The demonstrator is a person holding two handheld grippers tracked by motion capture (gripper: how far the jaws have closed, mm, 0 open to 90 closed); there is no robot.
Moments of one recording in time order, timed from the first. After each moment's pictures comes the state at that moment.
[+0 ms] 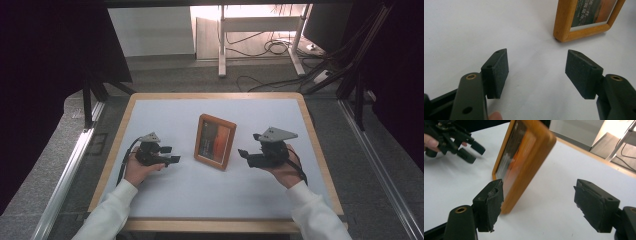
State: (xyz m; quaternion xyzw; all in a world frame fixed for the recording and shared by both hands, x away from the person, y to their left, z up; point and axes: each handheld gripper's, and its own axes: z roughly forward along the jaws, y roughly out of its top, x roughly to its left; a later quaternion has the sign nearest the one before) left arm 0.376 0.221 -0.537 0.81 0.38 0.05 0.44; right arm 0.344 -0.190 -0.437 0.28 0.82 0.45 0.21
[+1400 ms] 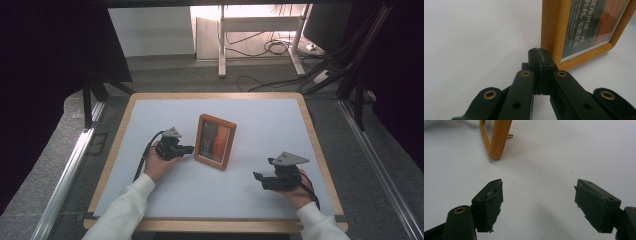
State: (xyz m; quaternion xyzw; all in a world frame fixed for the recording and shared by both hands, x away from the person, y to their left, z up) left arm 0.401 0.161 -0.532 0.83 0.35 0.06 0.43; right arm 0.319 -0.236 -0.501 0.33 0.83 0.41 0.19
